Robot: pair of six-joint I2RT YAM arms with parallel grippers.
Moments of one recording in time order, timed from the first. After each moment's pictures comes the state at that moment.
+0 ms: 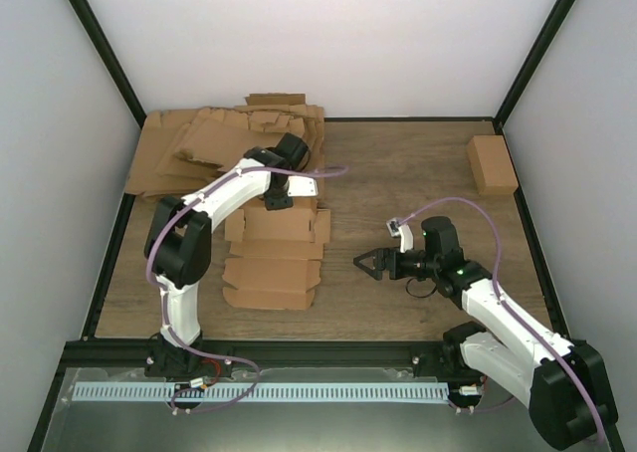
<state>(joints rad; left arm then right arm) -0.54 1.96 1.62 -0.91 -0.26 0.89 0.38 0.90 0.41 -0.18 -0.71 0.45</state>
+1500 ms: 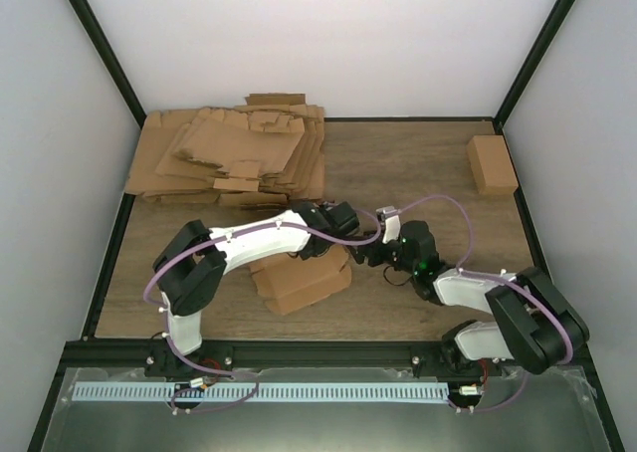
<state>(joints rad) -0.96 1.88 1.40 -0.99 -0.93 0.17 0.50 1.29 0.32 0.56 -0.36 0.45</state>
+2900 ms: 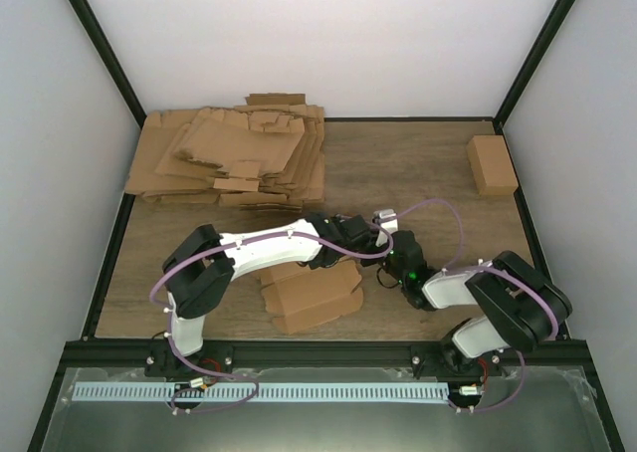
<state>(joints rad) -1.05 1.92 1.43 -1.04 -0.86 0.15 0.64 1.46 0.27 0.84 0.03 0.36</state>
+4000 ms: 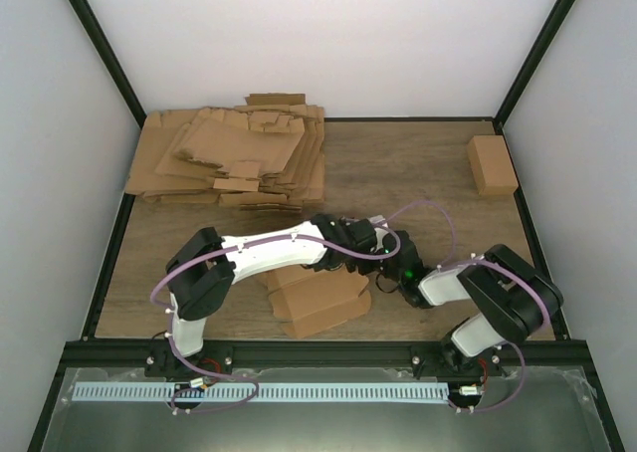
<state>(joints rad) -1.09 1.93 1.49 -1.11 -0.81 0.08 0.64 1.49 0.27 0.75 -0.10 0.35</state>
